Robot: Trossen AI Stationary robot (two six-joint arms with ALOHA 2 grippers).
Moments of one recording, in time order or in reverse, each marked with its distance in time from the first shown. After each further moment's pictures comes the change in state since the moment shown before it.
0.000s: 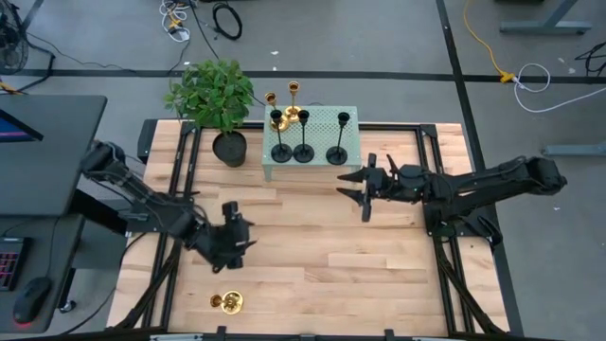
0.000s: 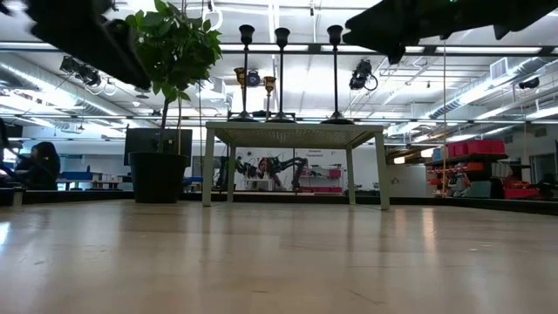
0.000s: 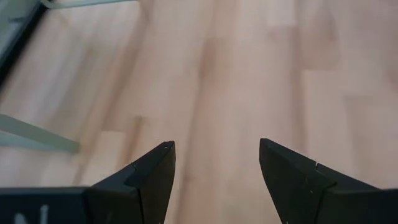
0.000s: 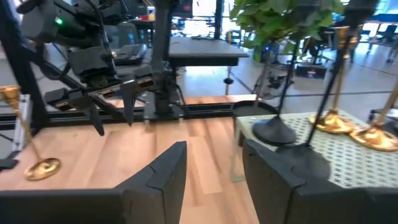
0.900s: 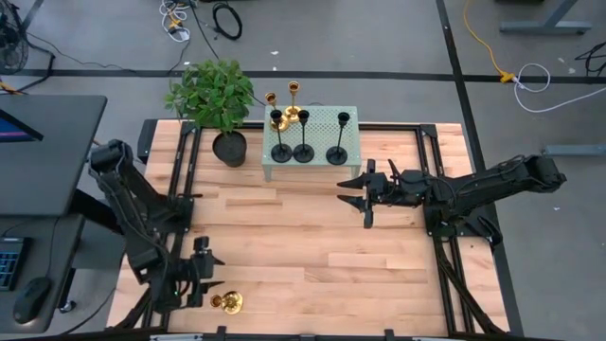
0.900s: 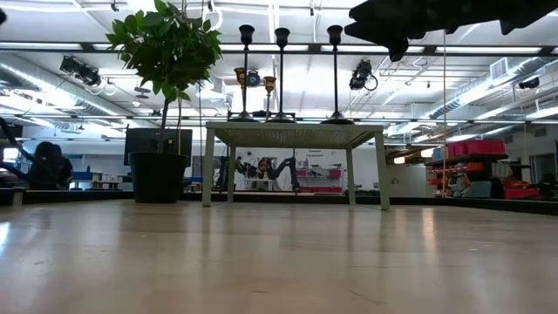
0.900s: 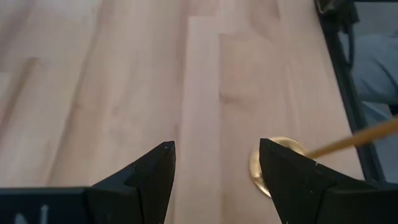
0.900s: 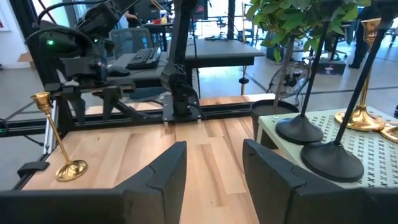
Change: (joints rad) left arm -0.520 0.048 0.000 -0.118 -0.059 -0.519; right arm 0.063 0.000 0.000 0.005 0.011 0.054
